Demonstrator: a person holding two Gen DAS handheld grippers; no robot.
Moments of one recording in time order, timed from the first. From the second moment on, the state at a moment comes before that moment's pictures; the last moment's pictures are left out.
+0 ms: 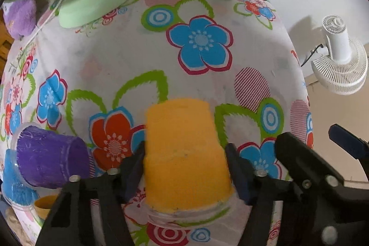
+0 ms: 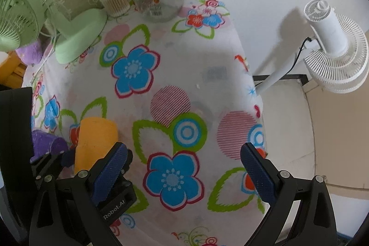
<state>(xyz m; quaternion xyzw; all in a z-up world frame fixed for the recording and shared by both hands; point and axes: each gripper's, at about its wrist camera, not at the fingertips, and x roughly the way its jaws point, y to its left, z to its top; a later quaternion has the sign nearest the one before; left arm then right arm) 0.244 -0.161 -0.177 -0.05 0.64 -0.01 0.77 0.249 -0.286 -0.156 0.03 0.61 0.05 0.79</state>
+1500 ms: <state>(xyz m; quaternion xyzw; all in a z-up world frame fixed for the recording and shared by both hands) 0.048 -0.107 -0.171 -0.07 0.66 -0.02 0.75 0.078 -0.219 -0.153 0.03 0.64 0.07 0.76</state>
